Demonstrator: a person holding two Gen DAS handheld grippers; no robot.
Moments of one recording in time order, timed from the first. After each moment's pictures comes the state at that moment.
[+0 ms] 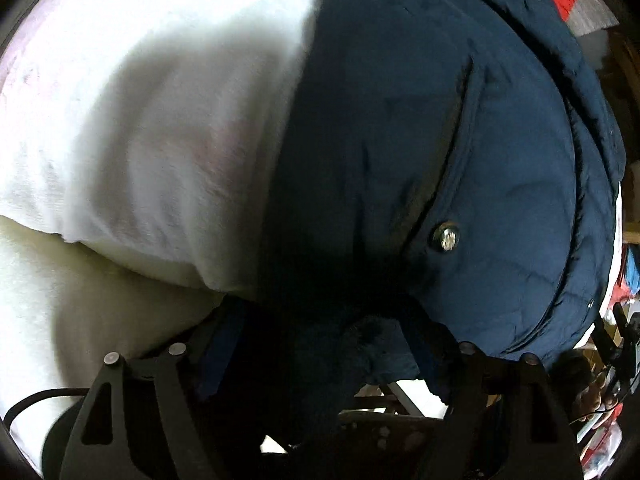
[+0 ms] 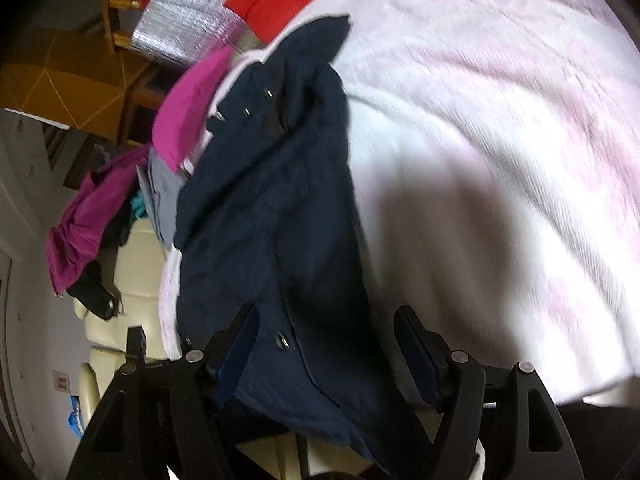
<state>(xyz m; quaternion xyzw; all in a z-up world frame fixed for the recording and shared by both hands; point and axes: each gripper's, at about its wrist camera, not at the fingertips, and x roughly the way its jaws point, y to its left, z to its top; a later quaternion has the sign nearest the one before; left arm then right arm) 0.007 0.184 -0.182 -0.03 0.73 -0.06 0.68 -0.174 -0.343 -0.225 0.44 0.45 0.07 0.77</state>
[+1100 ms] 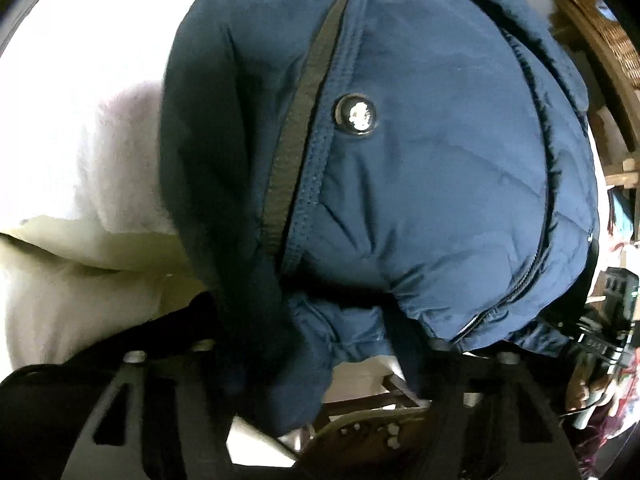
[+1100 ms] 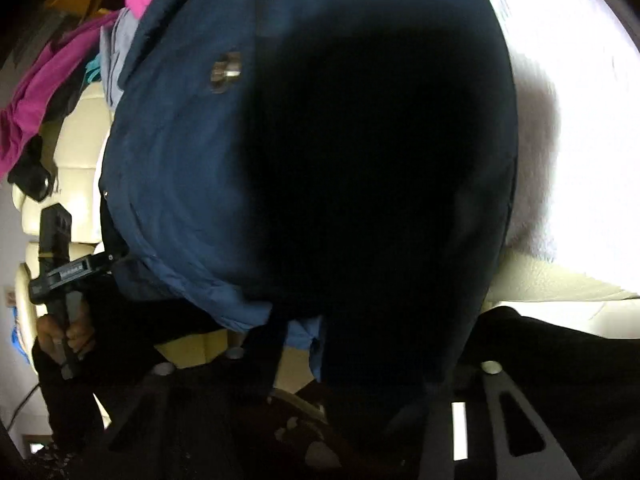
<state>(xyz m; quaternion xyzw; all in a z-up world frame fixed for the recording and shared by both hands) -0.096 0.153 -0.190 0.01 0.70 -0.14 0.70 -0.181 -0.221 -0.274 0.29 0.61 0.11 0.73</state>
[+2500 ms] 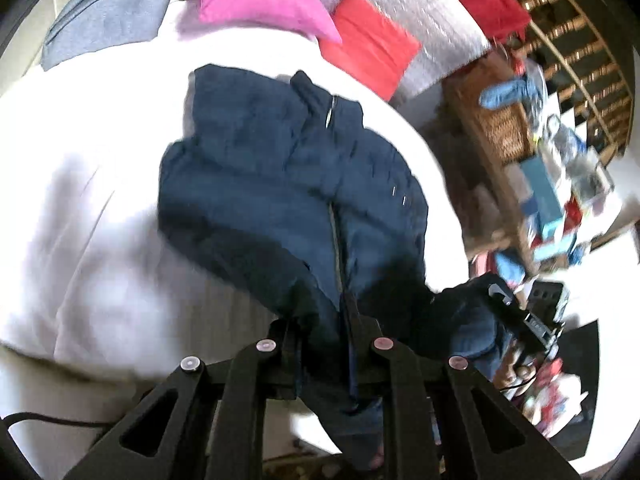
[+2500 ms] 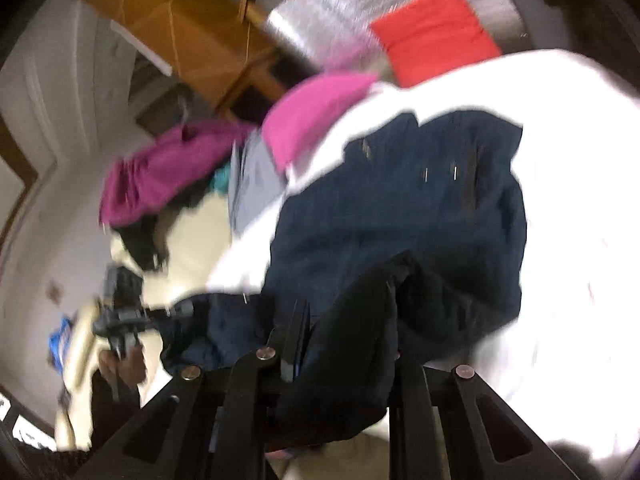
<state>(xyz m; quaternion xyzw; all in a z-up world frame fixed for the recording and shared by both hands) -0.007 0.178 -0.007 -0.16 0.56 -0.30 0.75 -0.138 -0.276 -0.072 0.34 0.32 0.16 0.87</state>
